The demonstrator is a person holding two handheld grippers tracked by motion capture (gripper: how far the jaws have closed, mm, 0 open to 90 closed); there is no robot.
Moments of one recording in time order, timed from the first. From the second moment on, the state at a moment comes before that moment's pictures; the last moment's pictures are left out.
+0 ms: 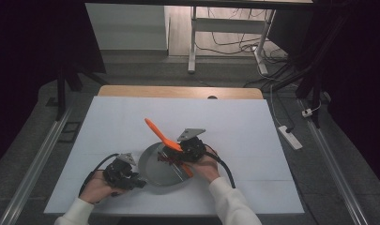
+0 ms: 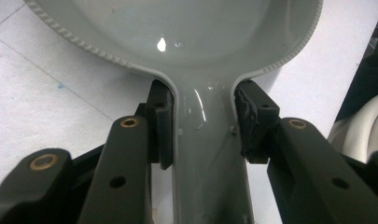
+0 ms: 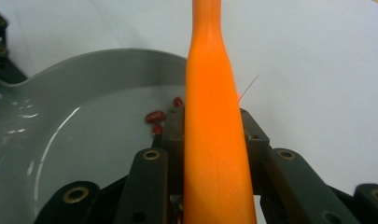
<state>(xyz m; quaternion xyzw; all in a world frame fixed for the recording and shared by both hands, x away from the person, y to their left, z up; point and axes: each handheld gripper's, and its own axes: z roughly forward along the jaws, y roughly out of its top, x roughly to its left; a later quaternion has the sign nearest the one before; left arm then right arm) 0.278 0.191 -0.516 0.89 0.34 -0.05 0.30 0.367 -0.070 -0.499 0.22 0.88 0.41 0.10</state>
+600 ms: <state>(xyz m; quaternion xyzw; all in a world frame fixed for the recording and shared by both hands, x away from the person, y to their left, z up) 0.278 0.191 -0.517 0.89 0.34 -0.05 0.30 0.373 -0.107 -0.478 0.26 0.85 0.43 0.15</state>
